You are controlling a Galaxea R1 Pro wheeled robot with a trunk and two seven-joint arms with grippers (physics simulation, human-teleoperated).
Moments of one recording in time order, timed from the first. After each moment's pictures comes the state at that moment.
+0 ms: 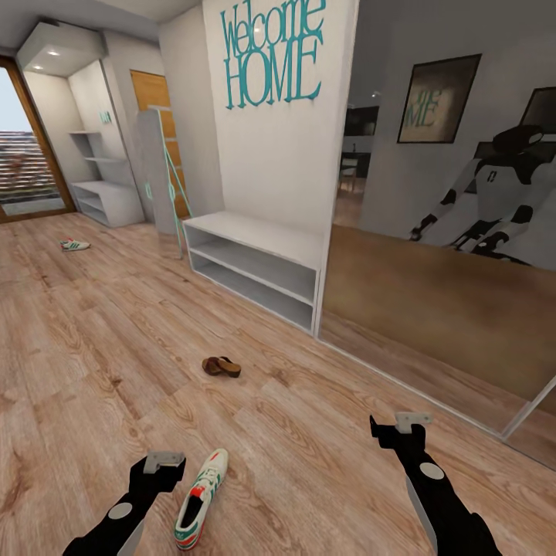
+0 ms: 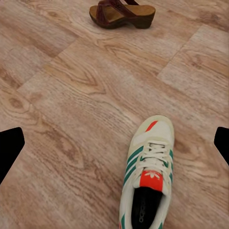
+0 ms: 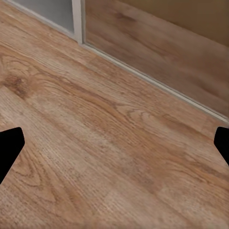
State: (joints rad) left arm -0.49 0.10 -0.02 -0.34 0.00 -0.25 -0.01; right arm -0.40 -0.03 -0.15 -0.82 0.13 -0.01 0.02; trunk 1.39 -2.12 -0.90
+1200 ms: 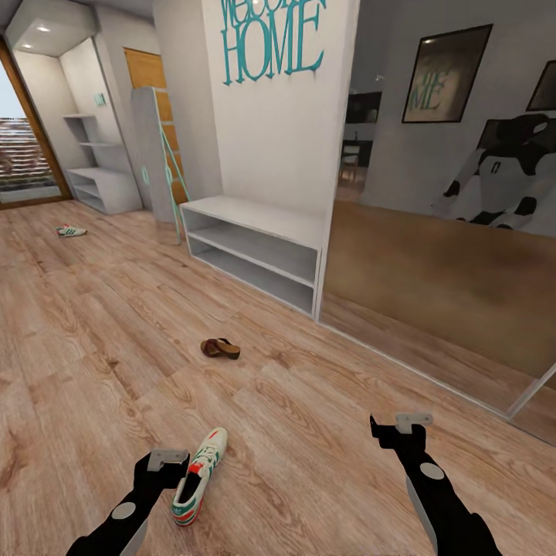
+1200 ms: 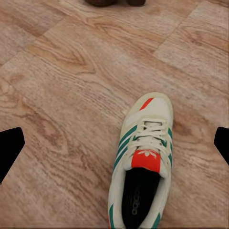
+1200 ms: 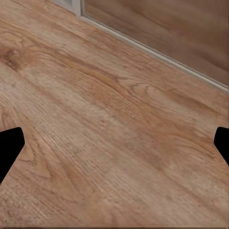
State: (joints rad) left arm -0.49 0.09 -0.02 -0.34 0.00 -0.29 -0.02; right arm -0.40 -0.03 -0.16 -0.82 0.13 -0.01 0.02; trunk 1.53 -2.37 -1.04
